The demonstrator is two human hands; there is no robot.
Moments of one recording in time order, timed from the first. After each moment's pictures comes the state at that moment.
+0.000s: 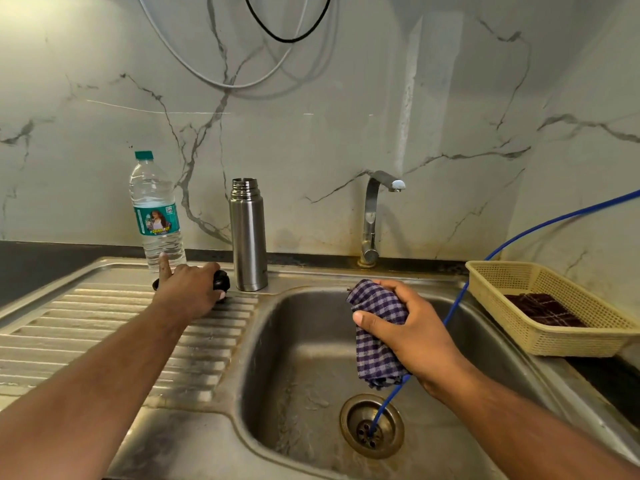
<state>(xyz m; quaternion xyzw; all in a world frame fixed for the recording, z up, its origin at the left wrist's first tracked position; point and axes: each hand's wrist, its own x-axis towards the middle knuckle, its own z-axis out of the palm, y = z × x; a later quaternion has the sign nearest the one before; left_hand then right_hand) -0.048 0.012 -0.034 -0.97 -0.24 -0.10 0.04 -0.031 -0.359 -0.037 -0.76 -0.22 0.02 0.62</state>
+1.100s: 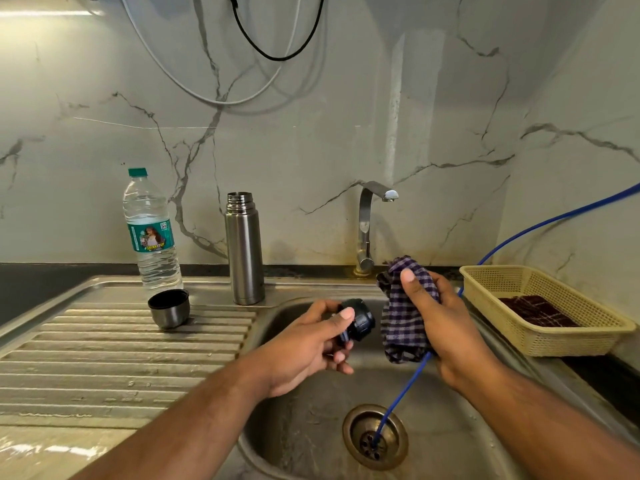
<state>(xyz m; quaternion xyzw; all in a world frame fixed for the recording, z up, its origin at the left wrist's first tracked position) -0.089 -0.173 -0.027 -0.67 0.05 0.08 -0.73 -0.018 -0.371 -0.023 -0.64 -0.11 -0.03 0.76</state>
